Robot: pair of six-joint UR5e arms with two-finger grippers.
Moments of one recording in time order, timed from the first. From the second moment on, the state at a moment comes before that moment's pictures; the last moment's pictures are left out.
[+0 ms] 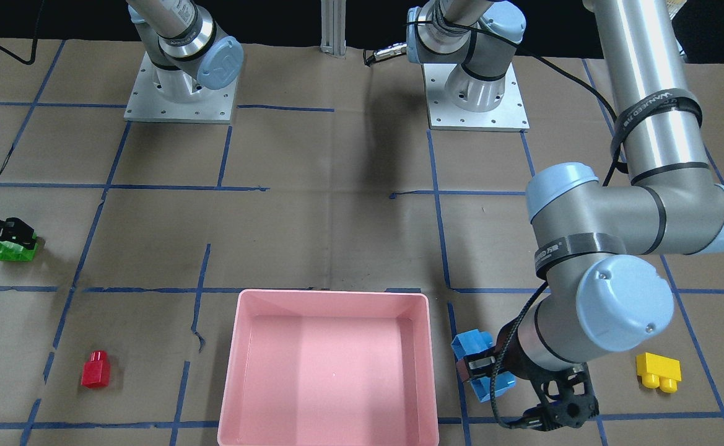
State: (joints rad) left arm -1.62 -2.26 -1.10 -1.34 1.44 -0.35; right arm 0.87 -1.21 1.94 -2.23 -1.61 -0.70
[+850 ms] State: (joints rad) left arm -1.71 -2.29 -1.13 -1.32 1.46 -0.40; right arm 1.02 -1.32 1.50 -1.72 -1.60 -0.60
